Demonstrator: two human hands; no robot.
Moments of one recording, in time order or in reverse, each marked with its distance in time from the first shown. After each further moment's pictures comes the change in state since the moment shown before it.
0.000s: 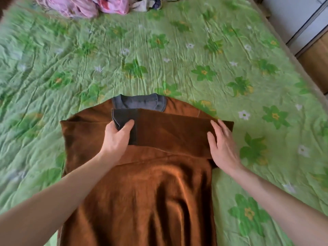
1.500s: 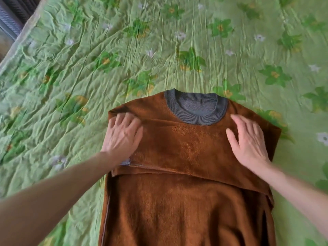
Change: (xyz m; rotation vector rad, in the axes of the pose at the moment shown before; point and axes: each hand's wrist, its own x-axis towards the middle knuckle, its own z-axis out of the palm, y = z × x) left_hand 0.105 -0.101 -0.155 1.239 -0.031 0.597; right_hand 0.081 -0.084 0.088 -0.262 -0.025 -0.334
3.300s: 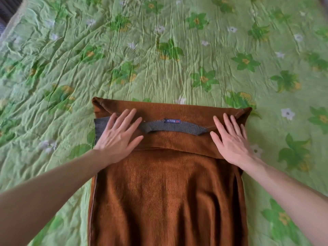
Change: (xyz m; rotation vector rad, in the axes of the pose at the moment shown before) left_hand -0.054 0.037 0.002 0.076 -0.237 0.186; right_hand -0.082 0.023 -0.011 -0.105 -0.344 0.140
